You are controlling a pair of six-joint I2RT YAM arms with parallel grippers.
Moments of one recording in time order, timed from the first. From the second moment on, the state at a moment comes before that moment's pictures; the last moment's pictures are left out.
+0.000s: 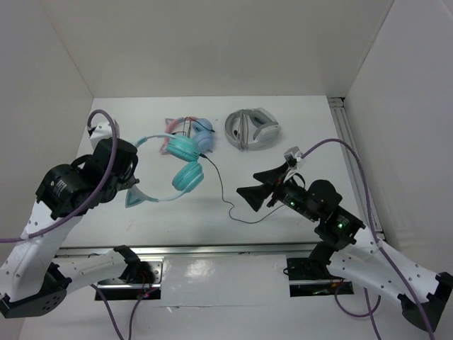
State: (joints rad) left arm -0.66 1.00 1.59 -1.44 -0.64 -0.76; right arm 0.82 0.59 0.63 -0.01 -0.07 0.43
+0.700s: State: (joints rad) left arm -0.56 0.99 1.73 -1.49 -0.51 -0.66; right arm 0.94 0.98 0.53 0.30 -0.12 0.34
